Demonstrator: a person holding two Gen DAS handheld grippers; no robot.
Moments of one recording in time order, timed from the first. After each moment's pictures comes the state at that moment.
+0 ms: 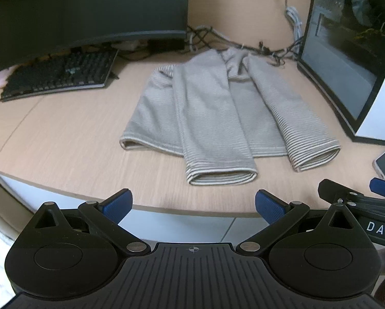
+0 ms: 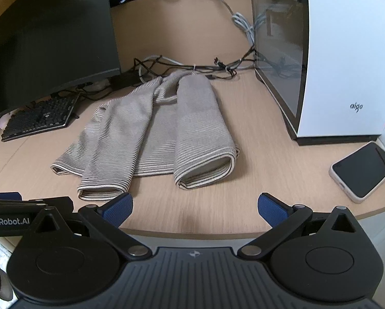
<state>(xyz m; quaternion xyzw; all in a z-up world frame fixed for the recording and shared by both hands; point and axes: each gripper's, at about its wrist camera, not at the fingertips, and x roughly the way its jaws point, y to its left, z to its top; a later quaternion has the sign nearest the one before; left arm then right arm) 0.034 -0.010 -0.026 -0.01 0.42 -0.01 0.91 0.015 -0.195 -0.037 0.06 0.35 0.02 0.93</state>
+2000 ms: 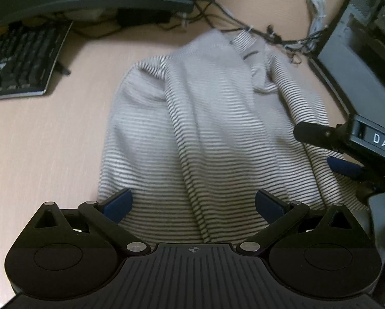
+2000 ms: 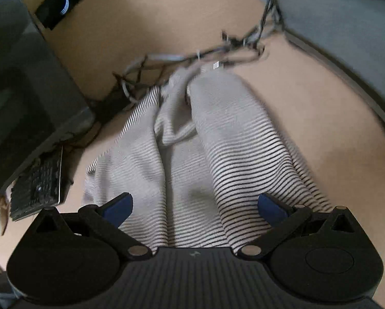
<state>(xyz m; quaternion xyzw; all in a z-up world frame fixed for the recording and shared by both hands) 0.210 0.040 -0.069 -0.06 0.49 -0.10 0.86 0.221 -0.182 -0.073 0.24 0.40 0.04 0.88</state>
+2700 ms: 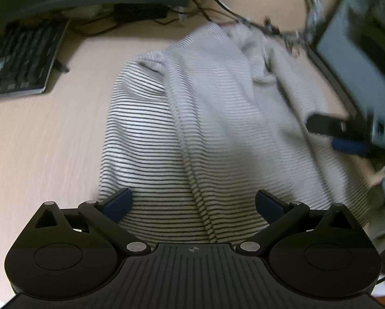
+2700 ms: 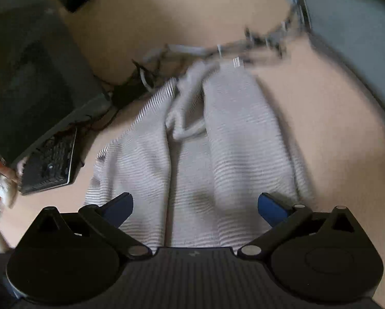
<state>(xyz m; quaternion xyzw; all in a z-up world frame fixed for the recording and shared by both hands) 0.207 0.058 -0.065 -0.08 0.49 -0.11 0.86 0.207 -0.188 -0.058 0.17 0.37 0.10 0.91</state>
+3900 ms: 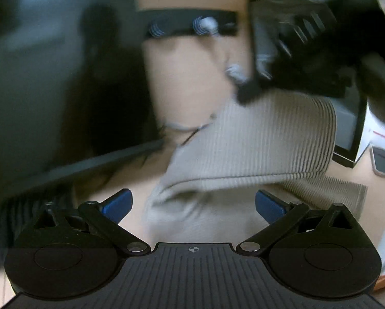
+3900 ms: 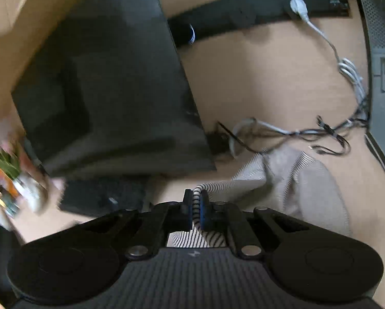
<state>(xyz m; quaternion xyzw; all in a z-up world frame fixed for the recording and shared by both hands) 0.178 0.069 0.006 0.14 0.19 -0.26 0.94 0.207 -0.122 0.072 0.16 0.30 0.17 0.93</state>
